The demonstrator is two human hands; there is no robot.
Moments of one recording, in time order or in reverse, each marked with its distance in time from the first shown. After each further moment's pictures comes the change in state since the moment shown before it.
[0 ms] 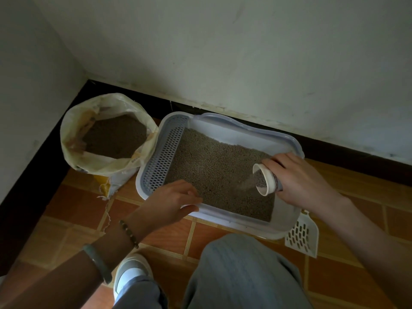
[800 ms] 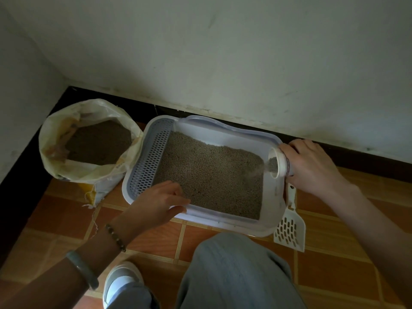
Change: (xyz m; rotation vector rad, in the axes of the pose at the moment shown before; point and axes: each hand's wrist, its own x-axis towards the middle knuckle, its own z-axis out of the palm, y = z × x) left_hand 0.006 0.000 -0.002 0.024 -0.052 -0.046; right_hand -0.018 0.044 -0.014 -0.161 0.059 0.223
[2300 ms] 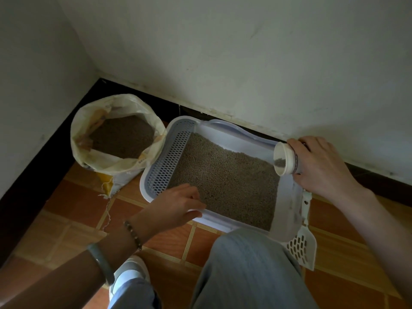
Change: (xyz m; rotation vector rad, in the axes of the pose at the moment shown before) left_hand -0.008 0.000 0.002 -0.021 -0.010 0.003; right_hand 0.036 -0.026 -0.031 0.020 -0.017 -0.045
